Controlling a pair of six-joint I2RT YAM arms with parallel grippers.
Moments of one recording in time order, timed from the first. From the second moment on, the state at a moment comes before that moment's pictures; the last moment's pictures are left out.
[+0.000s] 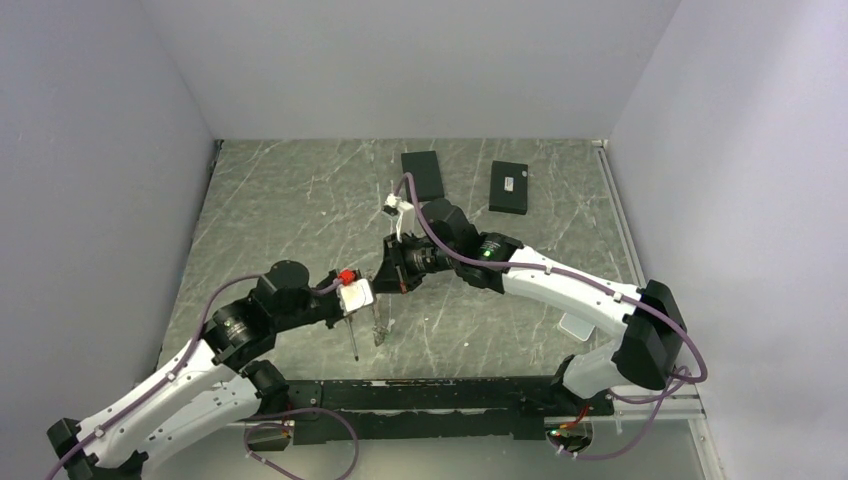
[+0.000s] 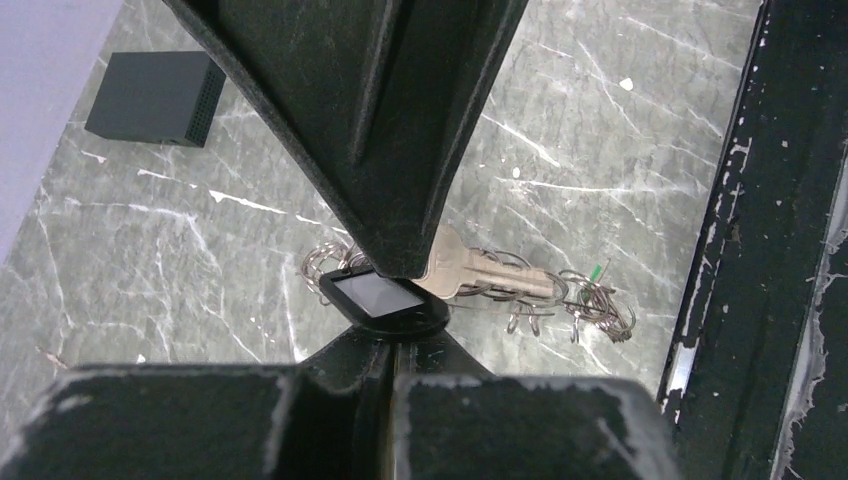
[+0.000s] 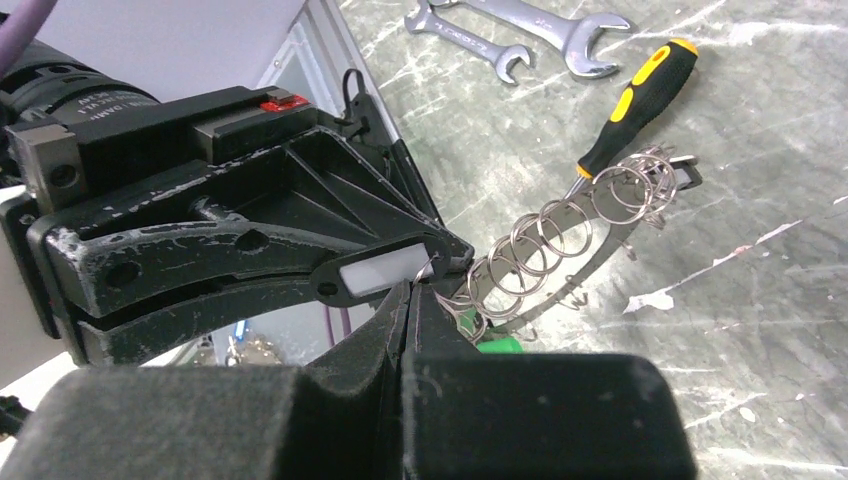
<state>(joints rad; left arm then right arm) -0.80 0.61 0.64 -0.43 0.24 0.45 0.95 1.44 1.16 -0.24 -0.47 0.55</state>
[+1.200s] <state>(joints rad) -0.80 0.37 0.51 -0.15 0.21 0.20 0.83 1.28 1.10 -0.25 -0.53 0.45</state>
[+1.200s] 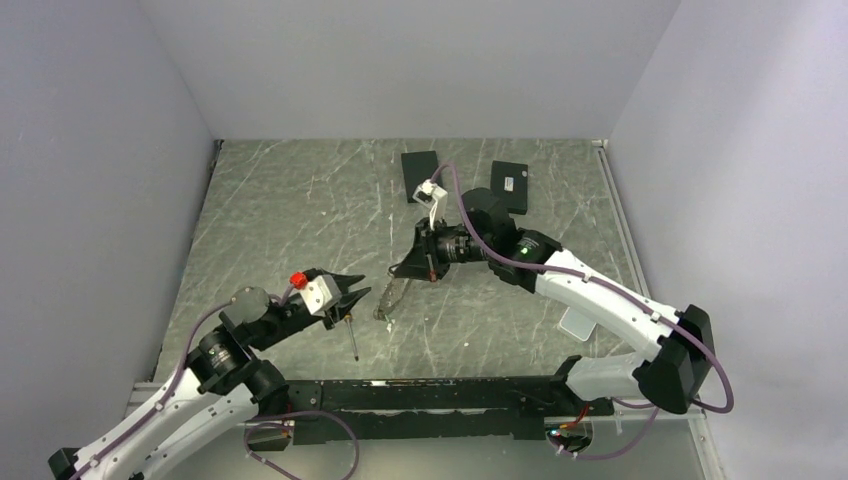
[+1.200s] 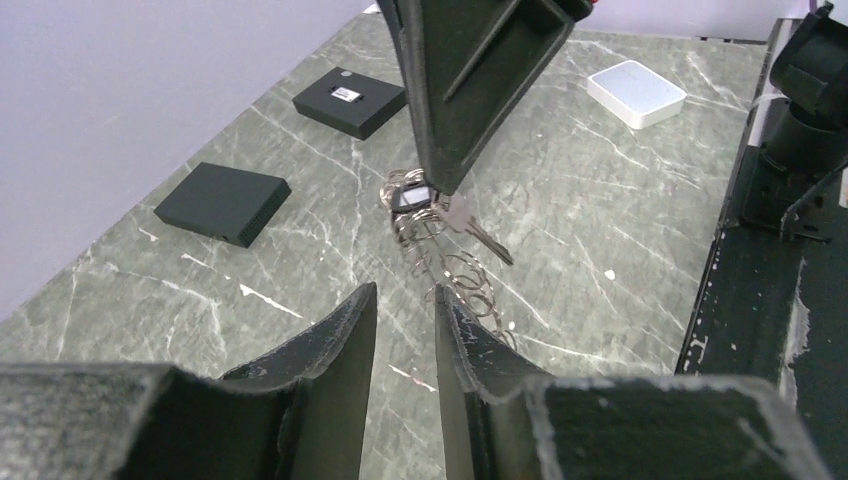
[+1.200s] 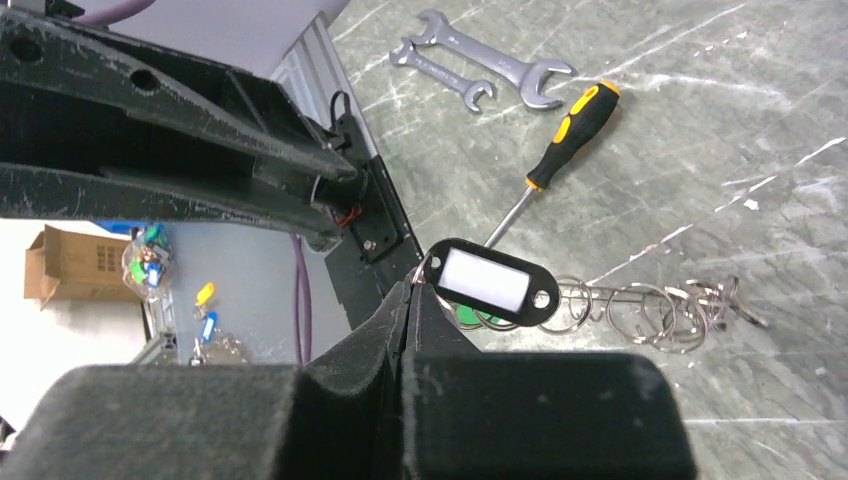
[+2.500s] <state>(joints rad) -0.80 0.64 0.41 0.23 0.35 0.08 0.73 1.22 1.12 -0.36 -0.72 0.34</state>
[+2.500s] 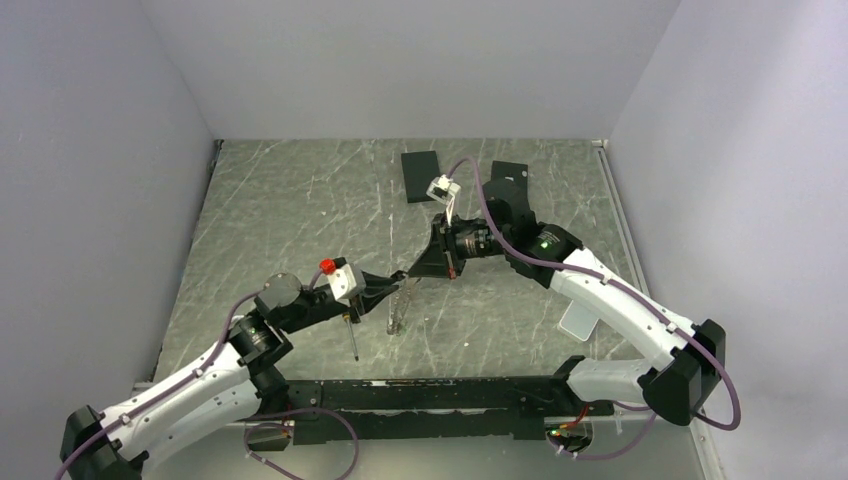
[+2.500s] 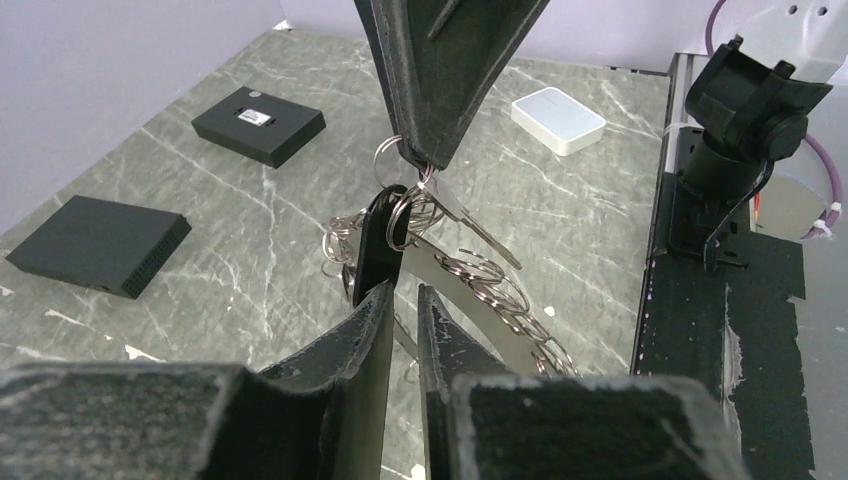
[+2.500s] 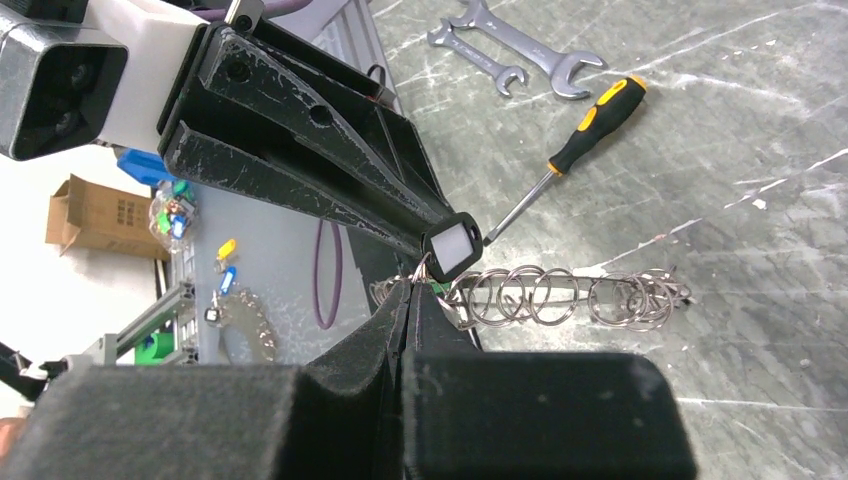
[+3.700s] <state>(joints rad) -0.80 0.66 0.36 0.42 0.42 0.06 0.73 1.21 1.11 -0.28 -0.78 0.40</state>
